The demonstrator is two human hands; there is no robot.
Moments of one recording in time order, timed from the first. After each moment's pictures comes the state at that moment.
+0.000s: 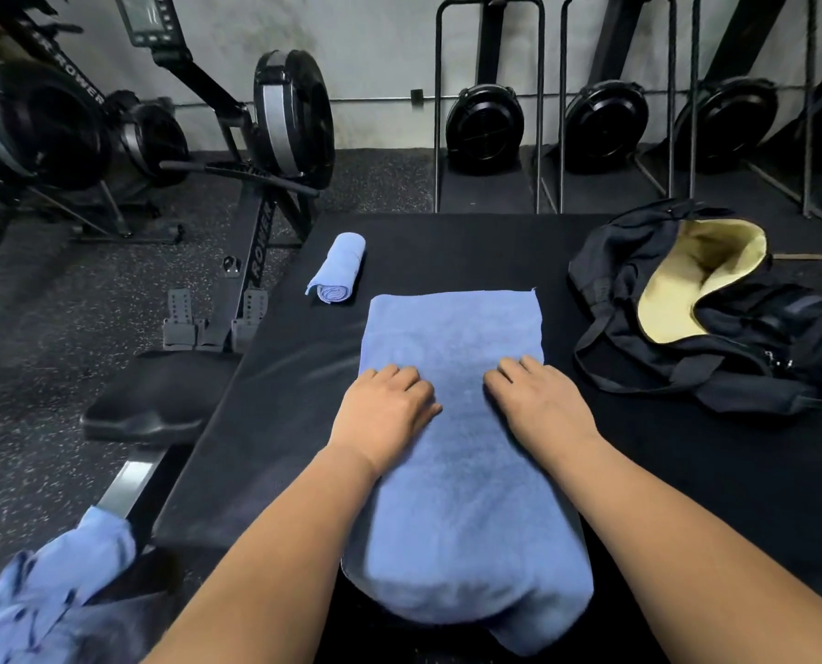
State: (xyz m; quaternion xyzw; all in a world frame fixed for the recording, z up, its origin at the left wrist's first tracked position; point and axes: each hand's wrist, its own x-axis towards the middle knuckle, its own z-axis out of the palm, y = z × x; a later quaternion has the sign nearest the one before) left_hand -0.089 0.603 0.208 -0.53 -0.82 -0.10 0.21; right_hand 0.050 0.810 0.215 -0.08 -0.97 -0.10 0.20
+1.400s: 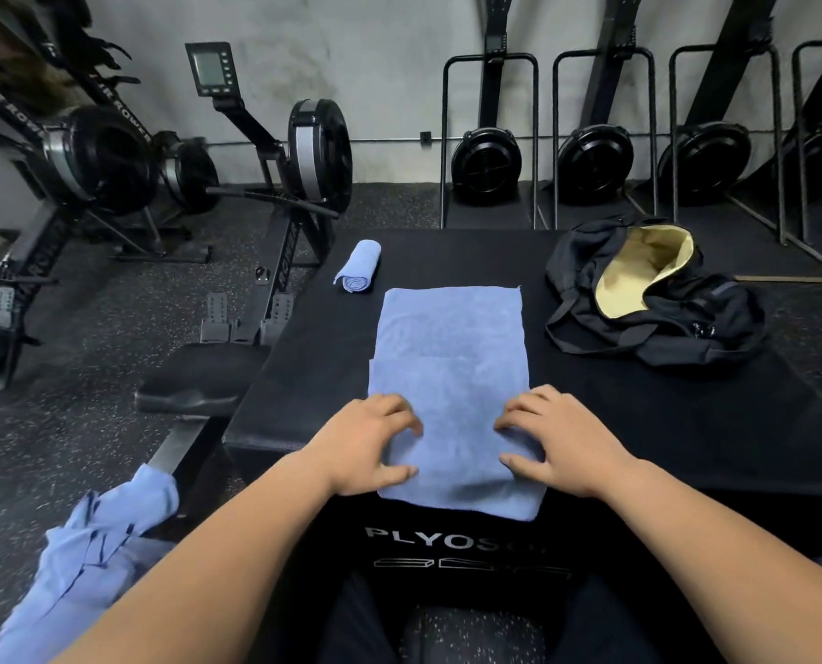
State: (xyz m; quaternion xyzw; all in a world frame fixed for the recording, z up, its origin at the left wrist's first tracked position) left_hand 0.011 0.479 0.240 -0.60 -0.79 -0.11 -0.01; right_hand 0.206 0.766 0.234 0.01 -0.99 0.04 0.09
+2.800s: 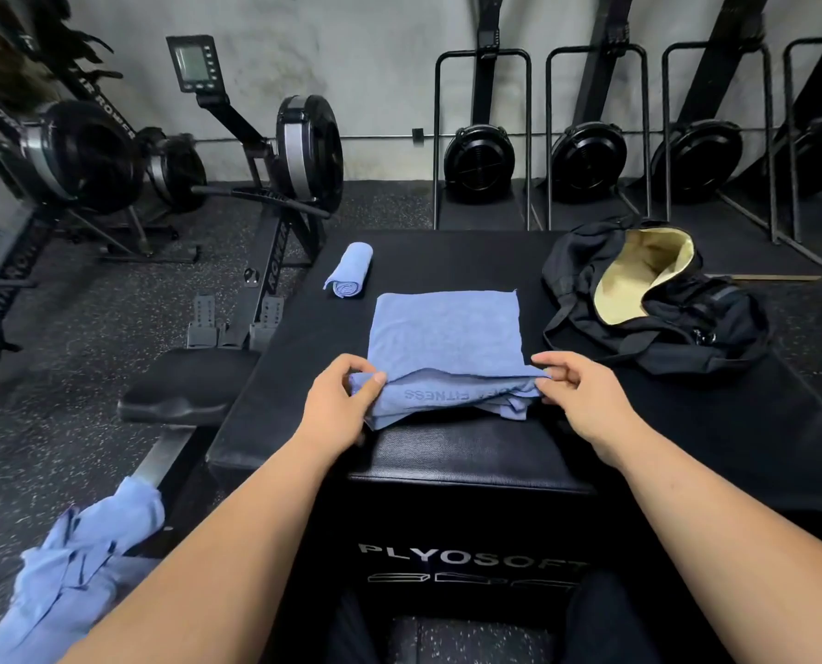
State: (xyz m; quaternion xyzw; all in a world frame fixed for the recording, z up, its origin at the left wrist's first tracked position) left_hand -0.015 0.508 0.258 -0.22 -0.81 -0.54 -0.06; right_hand 0.172 0.796 0.260 -0.26 -0.76 0.56 0.22
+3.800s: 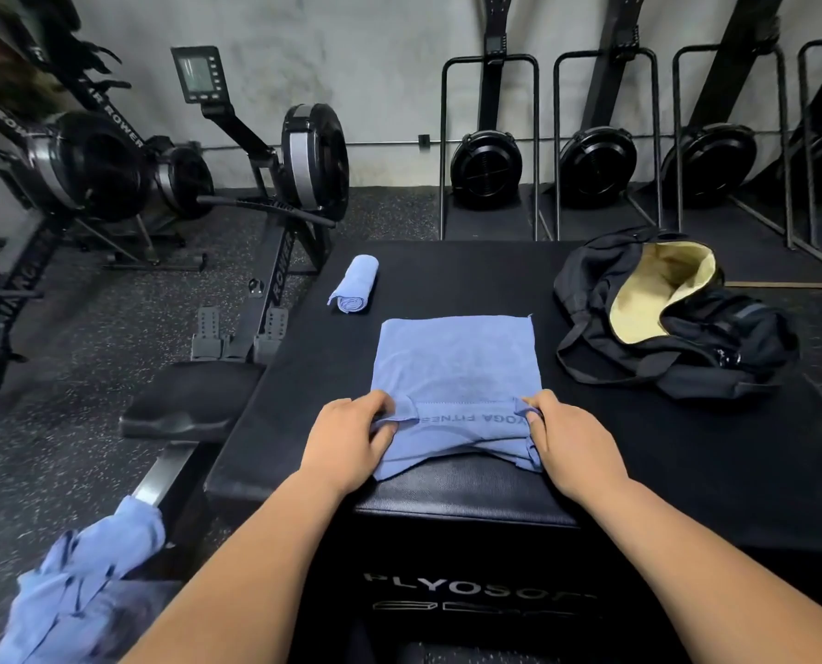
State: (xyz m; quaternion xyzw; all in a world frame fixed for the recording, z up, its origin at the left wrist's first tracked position) left_hand -0.042 0.510 0.230 -0.40 -0.88 -0.26 0.04; right_hand 0.152 0.779 0.234 -0.25 -0.95 0.15 0.13
